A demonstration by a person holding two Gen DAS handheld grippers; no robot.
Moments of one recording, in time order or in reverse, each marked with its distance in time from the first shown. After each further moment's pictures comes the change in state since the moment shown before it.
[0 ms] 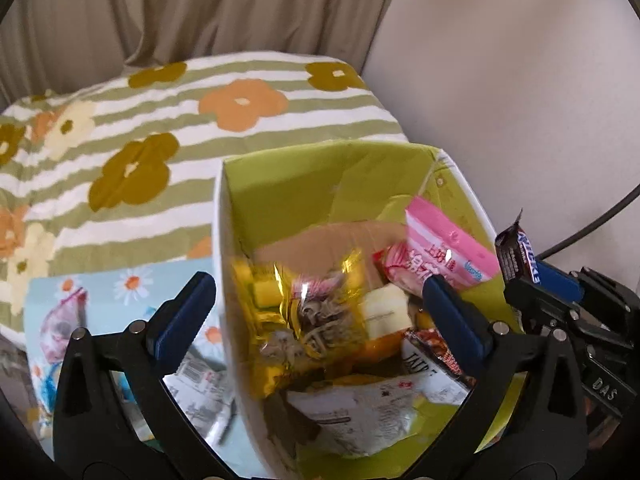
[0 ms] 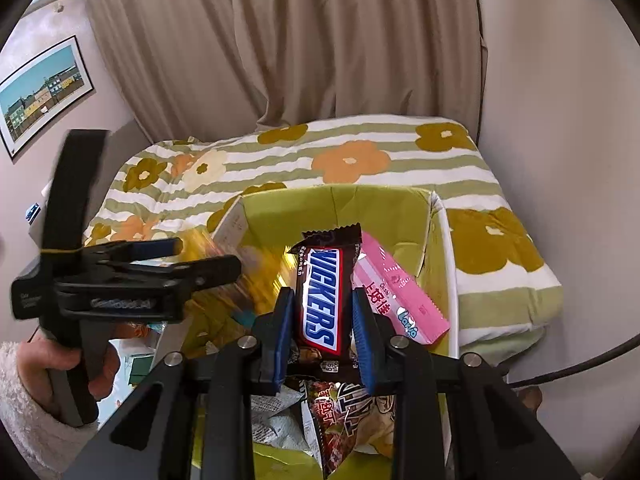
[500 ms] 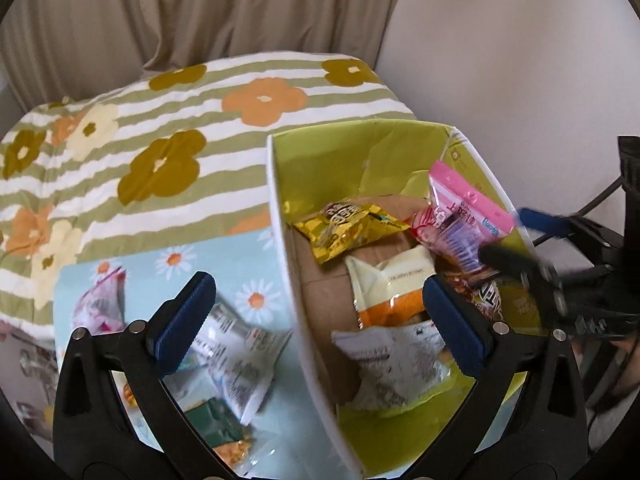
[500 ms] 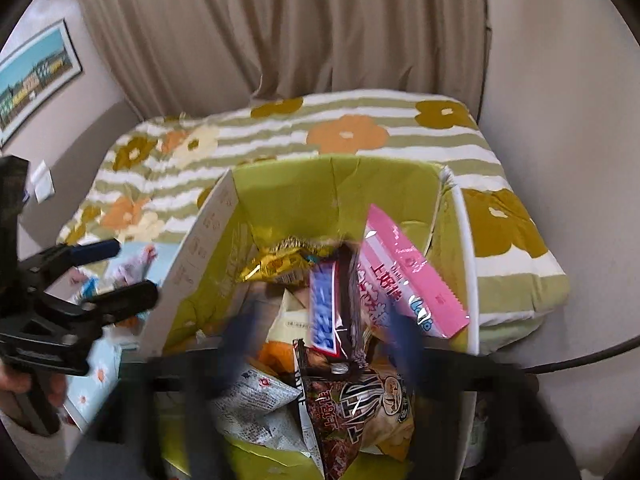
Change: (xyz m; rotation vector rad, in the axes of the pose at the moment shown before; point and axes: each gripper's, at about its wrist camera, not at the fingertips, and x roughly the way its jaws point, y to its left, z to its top) left arm -0.040 0.030 -0.035 0.020 -0.003 0.063; right arm 0.030 0.010 0.001 -0.056 0.102 -0.046
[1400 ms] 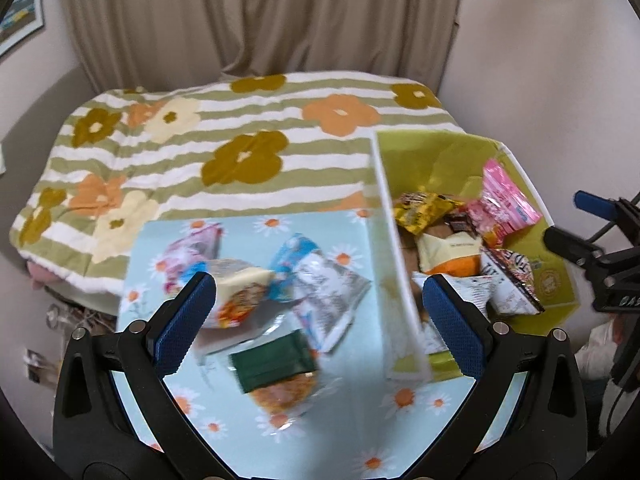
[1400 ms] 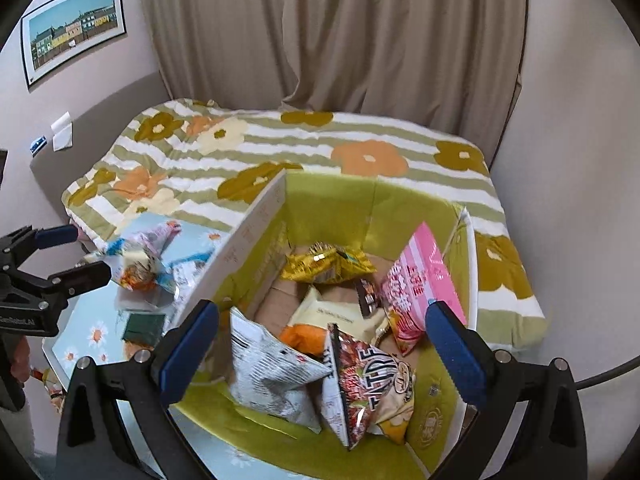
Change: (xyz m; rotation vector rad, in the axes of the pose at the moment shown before) left arm -0.095 0.047 -0.064 -0.127 -0.095 0.212; right arm -0.059 0.054 -0.014 -0.161 -0.095 -0.012
